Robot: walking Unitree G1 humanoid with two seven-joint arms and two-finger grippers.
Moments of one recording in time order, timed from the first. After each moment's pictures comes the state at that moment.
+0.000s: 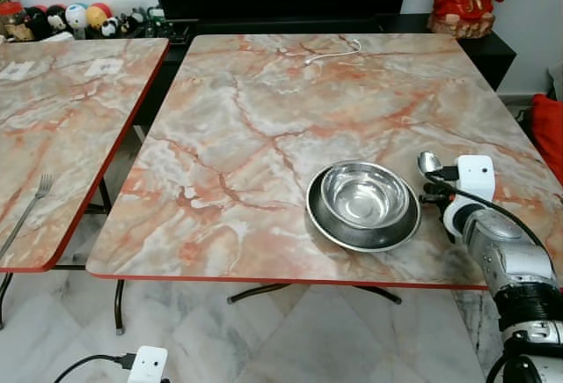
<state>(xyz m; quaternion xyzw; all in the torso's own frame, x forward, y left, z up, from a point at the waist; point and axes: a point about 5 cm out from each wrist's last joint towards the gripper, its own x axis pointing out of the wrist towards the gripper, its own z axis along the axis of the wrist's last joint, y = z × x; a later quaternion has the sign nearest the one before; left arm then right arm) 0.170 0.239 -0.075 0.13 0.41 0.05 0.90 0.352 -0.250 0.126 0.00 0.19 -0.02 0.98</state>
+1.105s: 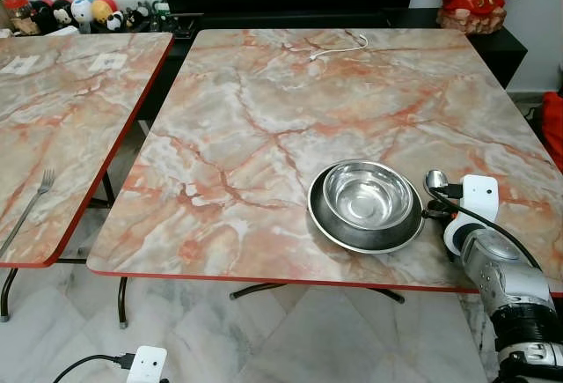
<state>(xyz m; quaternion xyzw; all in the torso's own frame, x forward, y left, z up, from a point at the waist) 0.170 0.241 -0.075 0.13 0.41 0.05 0.90 0.336 -0.251 0.103 0.04 0.21 -0.05 0.98</state>
